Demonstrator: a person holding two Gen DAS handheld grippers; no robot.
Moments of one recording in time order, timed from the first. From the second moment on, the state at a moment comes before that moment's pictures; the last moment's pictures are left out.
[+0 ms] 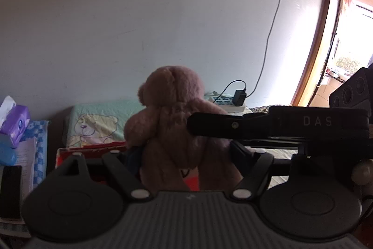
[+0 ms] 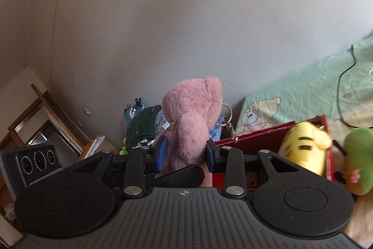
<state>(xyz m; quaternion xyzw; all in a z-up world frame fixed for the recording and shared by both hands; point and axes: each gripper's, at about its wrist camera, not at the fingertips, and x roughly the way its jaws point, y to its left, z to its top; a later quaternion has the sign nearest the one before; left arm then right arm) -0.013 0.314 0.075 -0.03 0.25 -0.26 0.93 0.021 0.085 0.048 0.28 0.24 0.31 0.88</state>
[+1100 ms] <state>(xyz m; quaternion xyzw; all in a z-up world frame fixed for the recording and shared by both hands) 0.056 0.301 -0.035 0.04 0.42 -0.25 0.87 0.063 0.137 -0.025 0.11 0.40 0.14 0.90</state>
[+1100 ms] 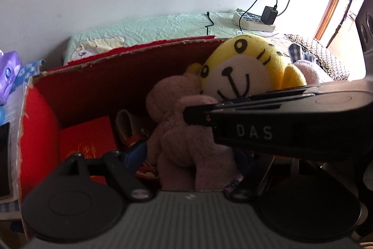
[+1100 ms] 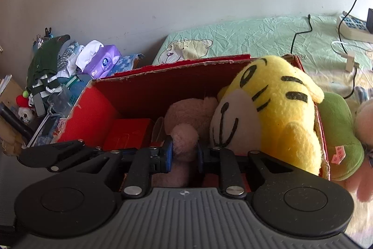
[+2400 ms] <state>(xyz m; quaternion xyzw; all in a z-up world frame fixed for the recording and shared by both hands) 0.061 0.294 -0.036 0.06 0.43 -0.23 0.87 0.060 0.137 -0.040 0.11 0.38 0.13 0.91</state>
